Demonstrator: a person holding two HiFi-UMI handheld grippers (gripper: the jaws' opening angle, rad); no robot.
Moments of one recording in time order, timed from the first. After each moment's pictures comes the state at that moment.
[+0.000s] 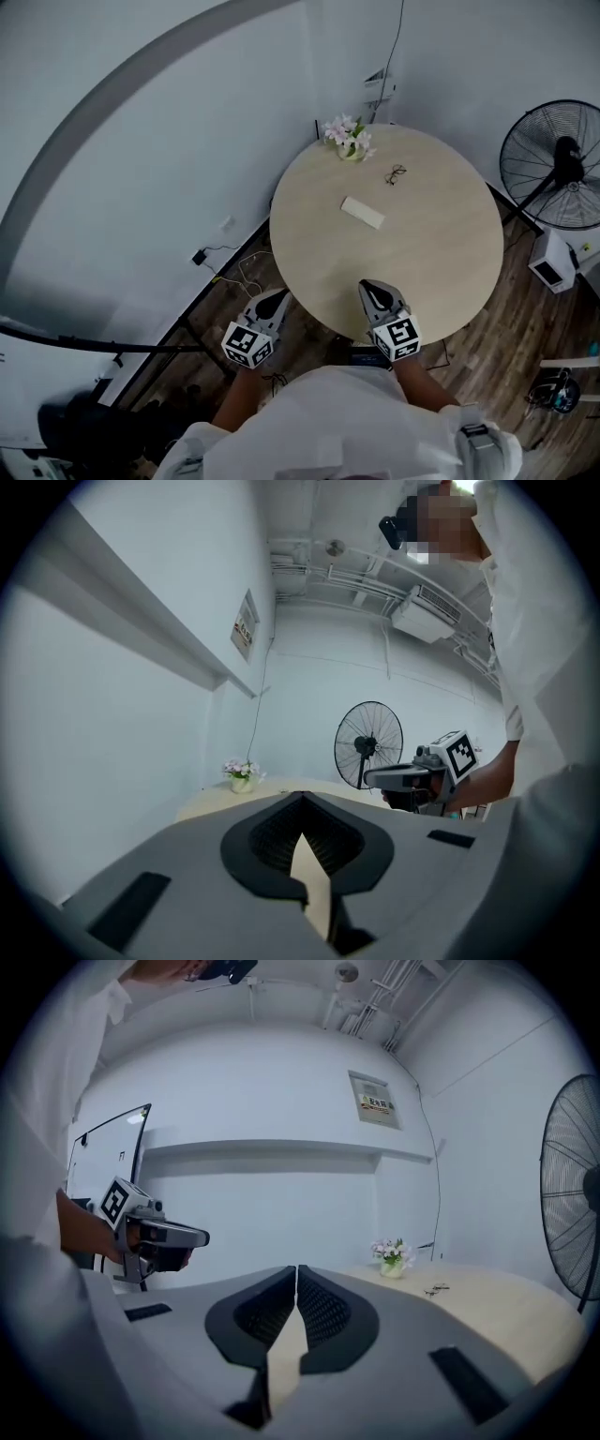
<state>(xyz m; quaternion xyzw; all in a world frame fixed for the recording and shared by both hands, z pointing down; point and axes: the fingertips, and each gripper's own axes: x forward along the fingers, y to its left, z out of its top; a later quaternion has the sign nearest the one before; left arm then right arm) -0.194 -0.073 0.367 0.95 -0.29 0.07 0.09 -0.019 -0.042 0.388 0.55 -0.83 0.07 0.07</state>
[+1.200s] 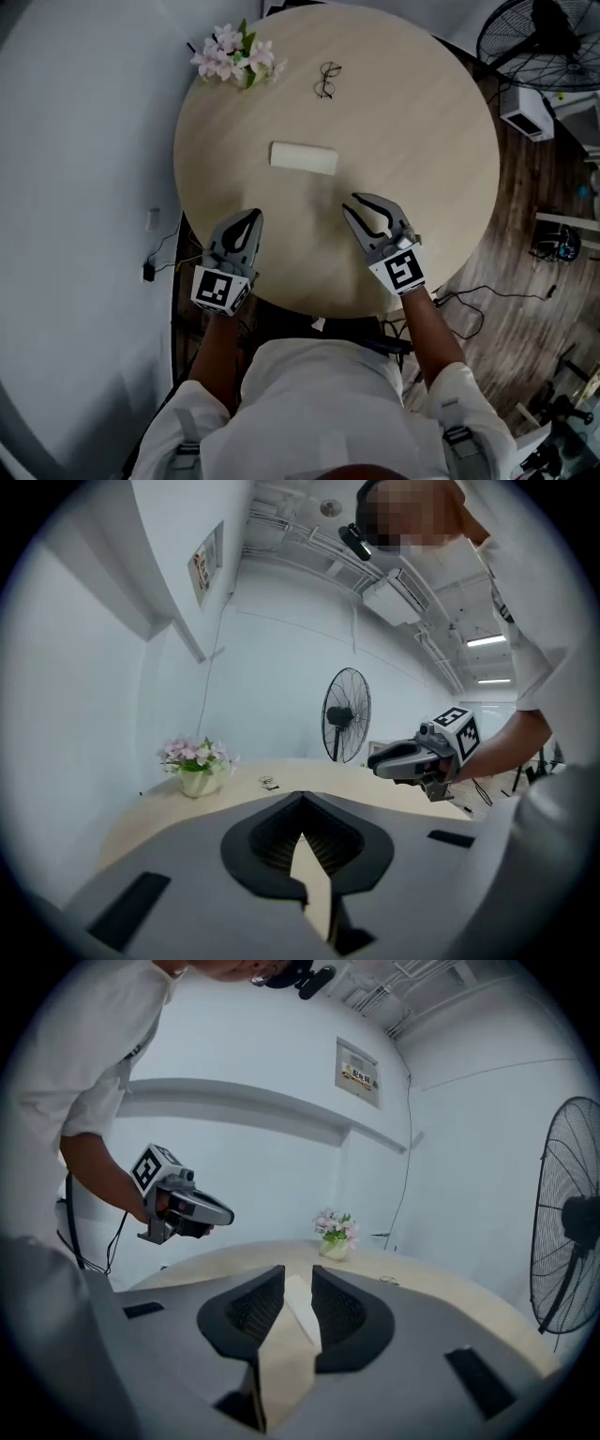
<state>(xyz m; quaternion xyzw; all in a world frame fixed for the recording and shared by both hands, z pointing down) -0.024 -0.305 0.472 0.98 -0.11 0.13 0.06 0.106 -0.204 0.489 0.64 -0.74 0.10 0.14</state>
